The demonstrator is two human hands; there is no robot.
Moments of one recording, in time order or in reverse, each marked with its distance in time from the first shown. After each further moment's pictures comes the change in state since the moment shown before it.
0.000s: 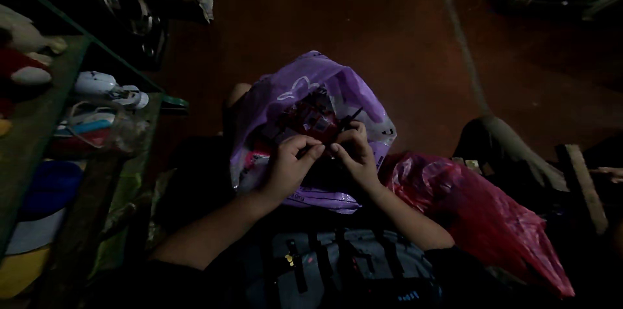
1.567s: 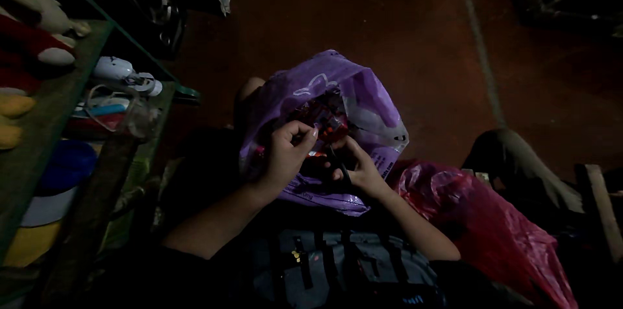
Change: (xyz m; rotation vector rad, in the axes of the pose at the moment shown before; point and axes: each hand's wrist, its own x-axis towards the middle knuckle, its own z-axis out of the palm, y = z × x) left_hand 0.005 0.006 -0.015 -0.072 0.168 -0.066; right_hand -0.004 0.000 -0.005 0.252 -0.408 0.223
